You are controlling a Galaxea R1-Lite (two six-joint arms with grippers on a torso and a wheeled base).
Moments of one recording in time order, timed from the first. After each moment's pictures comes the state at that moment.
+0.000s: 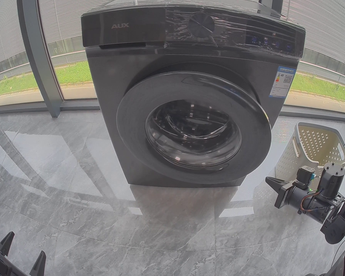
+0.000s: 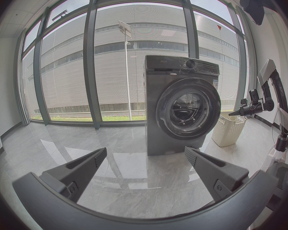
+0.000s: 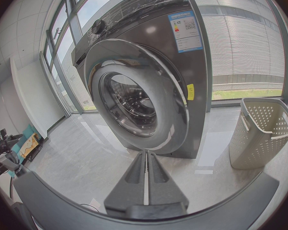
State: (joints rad) left arm 0.00 0.02 -0.02 0.04 -0.08 0.05; right arm 0.27 1.88 -0.11 -1.55 0.18 0.16
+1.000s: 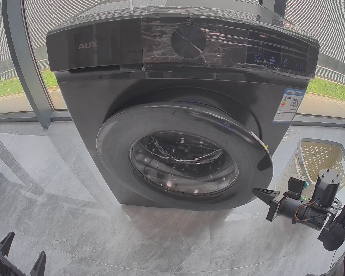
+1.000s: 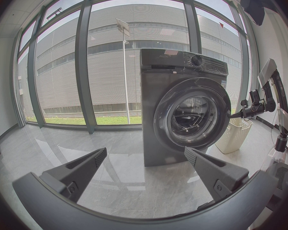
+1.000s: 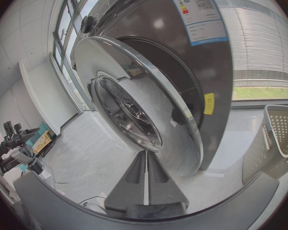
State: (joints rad) left arm 0.00 0.02 -0.02 0.04 -0.08 0.05; right arm 0.39 1.87 -0.08 -1.55 0.22 0.17
